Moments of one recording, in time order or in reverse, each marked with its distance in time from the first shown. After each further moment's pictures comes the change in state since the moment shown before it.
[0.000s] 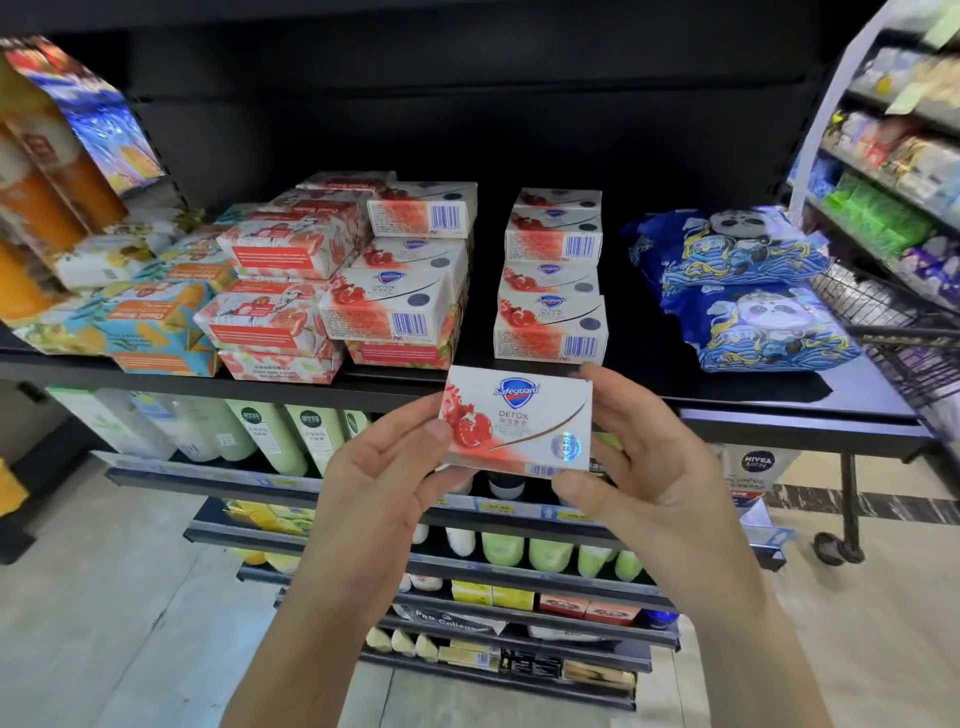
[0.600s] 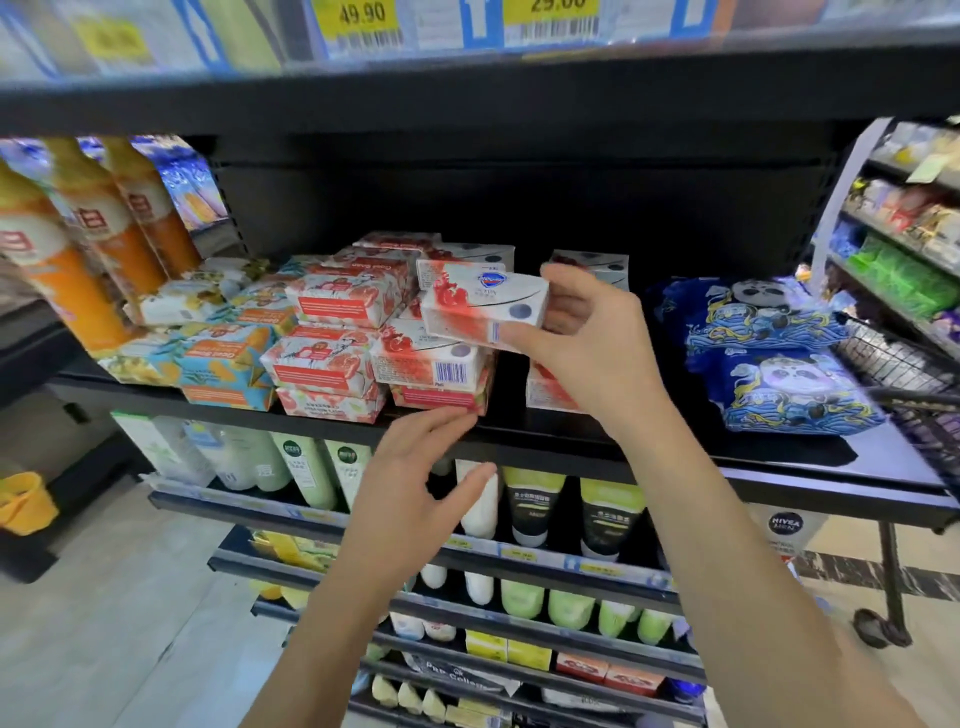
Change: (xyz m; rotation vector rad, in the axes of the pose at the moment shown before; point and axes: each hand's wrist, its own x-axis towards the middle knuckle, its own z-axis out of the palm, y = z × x) left_hand 0.045 -0.007 -0.034 1.116 0.029 0.569; right_hand 0.142 -0.043 0.045 -0.398 0.121 -0.104
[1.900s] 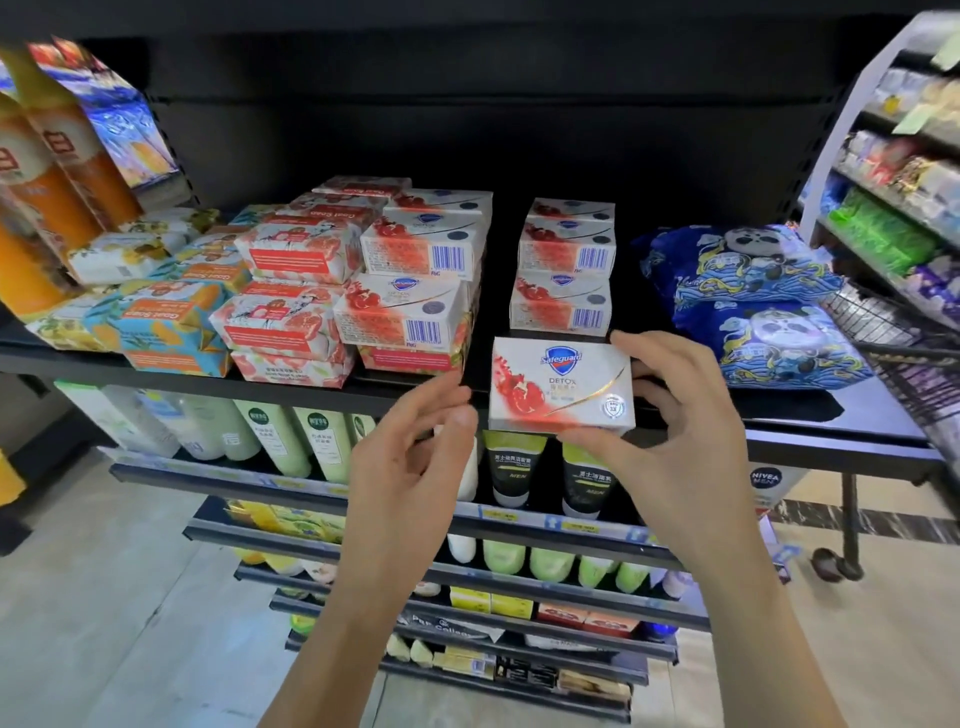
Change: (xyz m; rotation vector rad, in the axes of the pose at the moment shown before) left_hand -0.017 0.052 0.005 -0.685 0.122 -0.341; right_hand -0.104 0.045 -0.048 -0.154 0.104 -0.103
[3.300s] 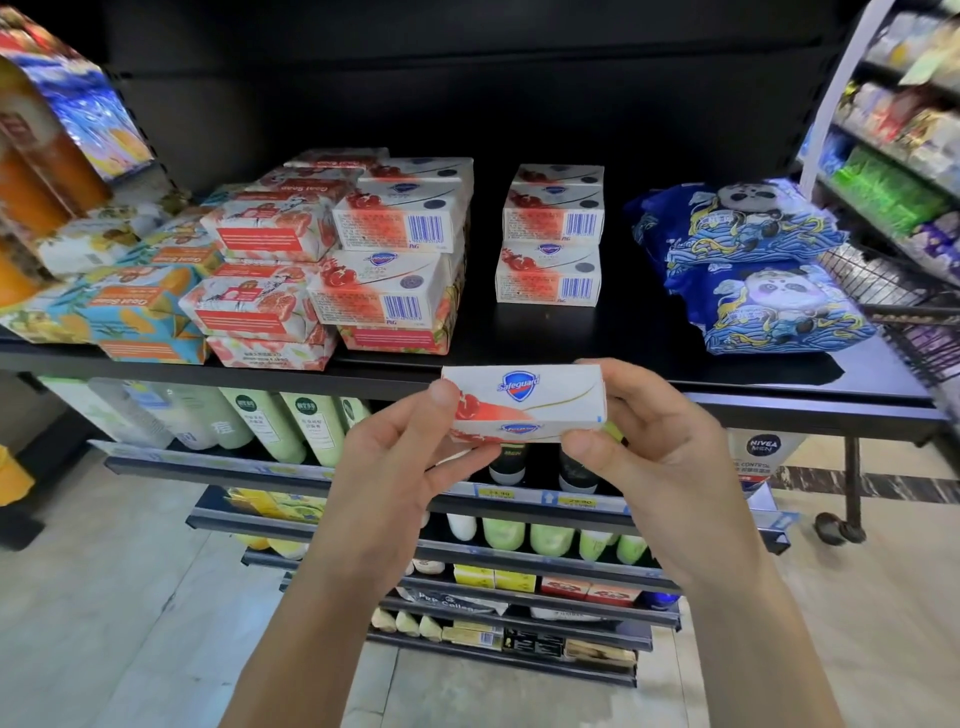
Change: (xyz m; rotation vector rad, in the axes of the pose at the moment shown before) left_hand -0.002 0.013 0.002 -0.376 -0.207 -0.304; right_hand -0.029 0.003 0.001 0.625 -0.146 0.313
